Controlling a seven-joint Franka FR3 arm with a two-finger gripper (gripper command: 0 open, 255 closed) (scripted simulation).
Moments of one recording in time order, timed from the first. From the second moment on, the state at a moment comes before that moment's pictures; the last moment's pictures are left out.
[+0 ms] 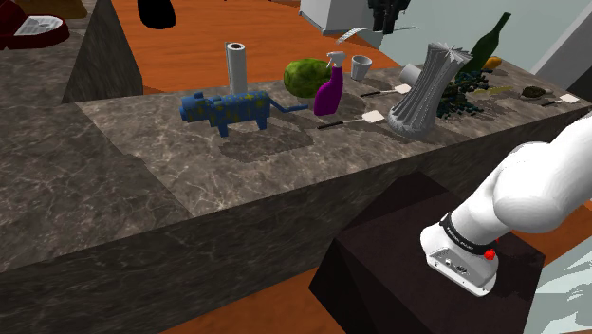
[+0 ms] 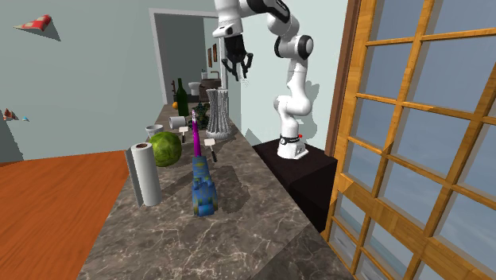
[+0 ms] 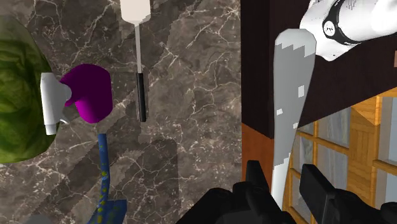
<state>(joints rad) 0.11 -0.14 0.03 -1.55 0.03 1.18 -1.02</state>
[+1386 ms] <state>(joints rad) 0.00 -0.31 -0.14 -1.85 -0.08 1.31 -1.30</state>
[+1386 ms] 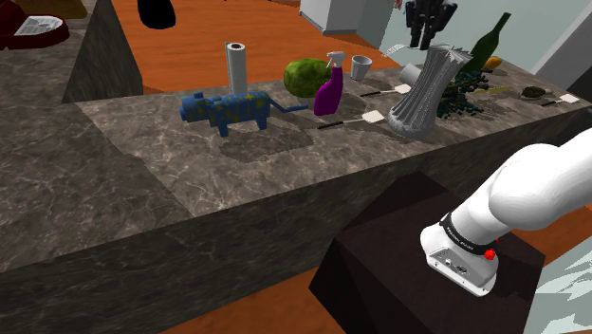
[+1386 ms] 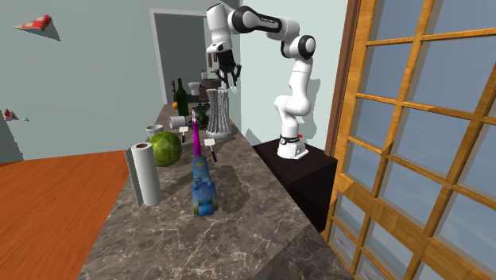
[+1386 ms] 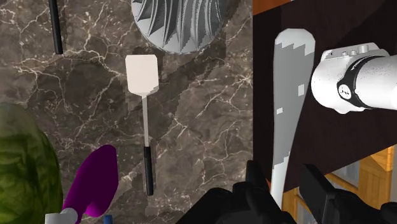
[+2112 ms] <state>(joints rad) 0.00 -0.34 -0.14 -2.02 -0.09 1.46 -1.30</state>
